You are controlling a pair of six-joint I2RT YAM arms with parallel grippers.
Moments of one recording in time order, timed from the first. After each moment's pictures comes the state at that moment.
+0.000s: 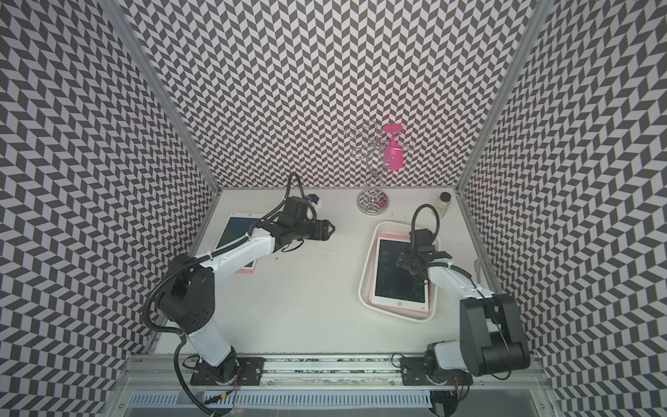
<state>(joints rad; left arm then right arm) -0.58 1.75 1.30 -0.25 0.18 -0.37 0.13 1.39 0.75 -0.44 0.19 0.53</state>
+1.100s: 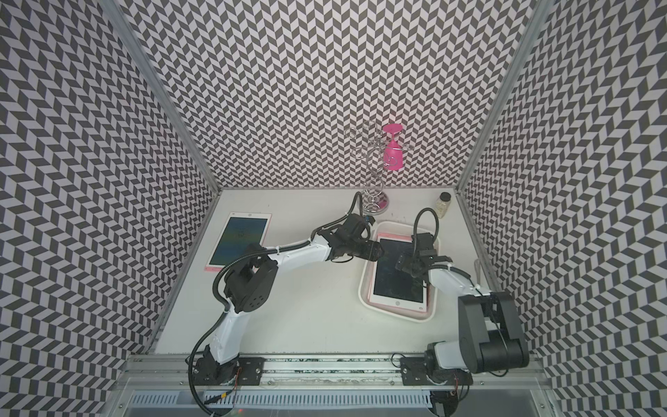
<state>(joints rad) -0.84 2.19 1.68 -0.29 0.22 -0.46 0.10 1.41 0.69 -0.35 0.08 0.48</state>
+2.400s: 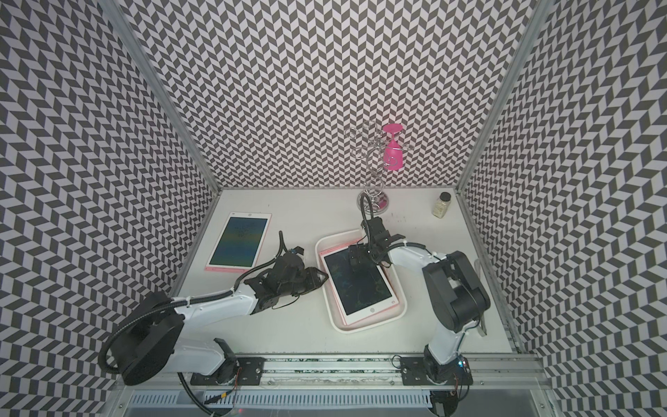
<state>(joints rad) -0.75 1.36 0.61 0.08 0.11 -1.00 0.45 1.73 1.05 -0.35 -0.13 0.29</state>
